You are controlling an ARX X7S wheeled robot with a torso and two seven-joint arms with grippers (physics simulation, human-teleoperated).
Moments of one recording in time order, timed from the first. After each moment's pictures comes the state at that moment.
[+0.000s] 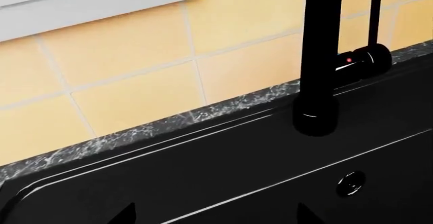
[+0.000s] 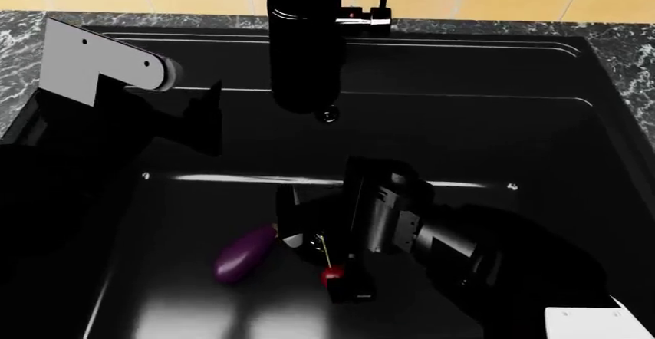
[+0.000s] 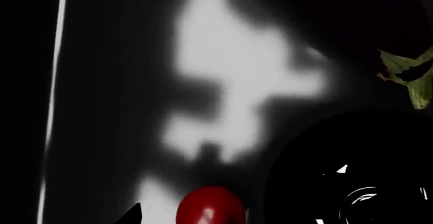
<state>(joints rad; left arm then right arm) -1.03 -0.88 0.56 0.38 -1.14 -0.73 -0.41 1.32 0.00 -1.55 0.85 0.20 0.51 -1.23</state>
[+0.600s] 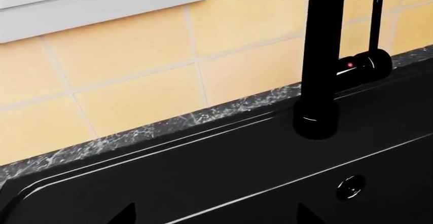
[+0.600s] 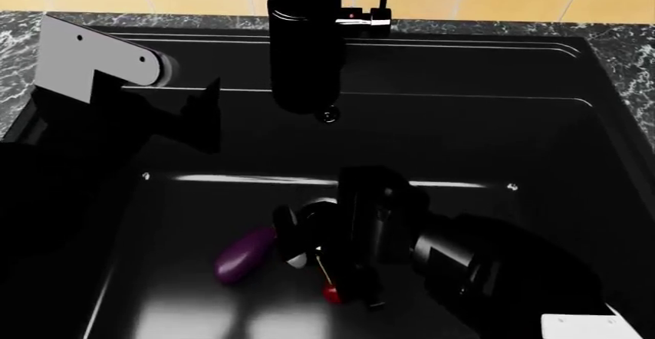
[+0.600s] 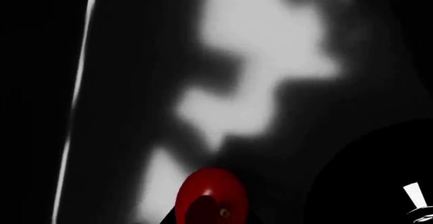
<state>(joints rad) -1.04 -0.88 0.55 0.38 -1.15 -0.74 -0.42 1.28 0.00 -1.54 0.82 0.04 0.45 -1.35</state>
